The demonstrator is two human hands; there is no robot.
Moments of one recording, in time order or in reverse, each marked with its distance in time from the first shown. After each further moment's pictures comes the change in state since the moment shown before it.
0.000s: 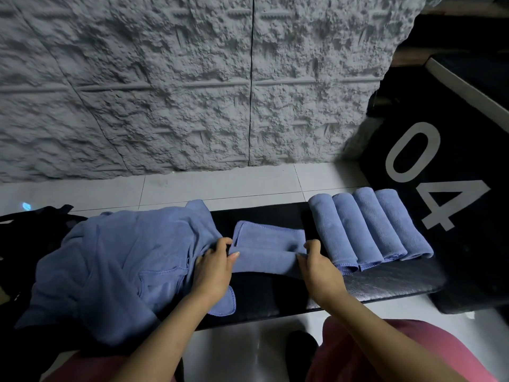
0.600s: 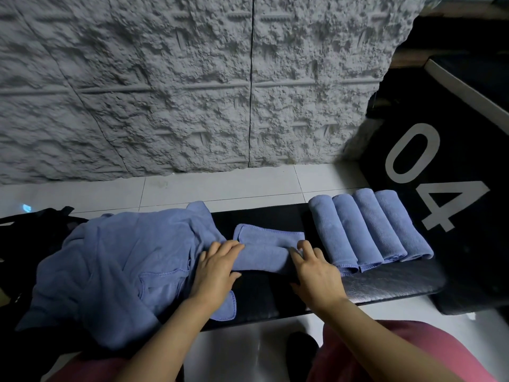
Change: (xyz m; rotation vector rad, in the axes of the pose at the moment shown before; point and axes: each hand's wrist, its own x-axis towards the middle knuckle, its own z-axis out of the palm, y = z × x) left_hand -0.011 0.003 -0.008 0.290 0.054 0.335; right_hand -0.012 -0.006 0.000 -0.595 0.026 -0.318
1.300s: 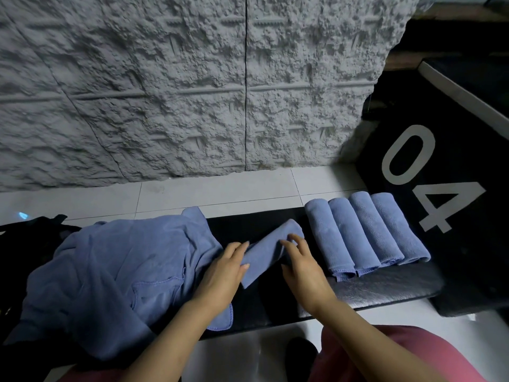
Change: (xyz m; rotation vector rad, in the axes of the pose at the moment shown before) left_hand 0.016 0.014 0.004 -0.247 -0.115 -0.008; right_hand 0.013 -0.005 -0.001 0.630 0.058 0.020
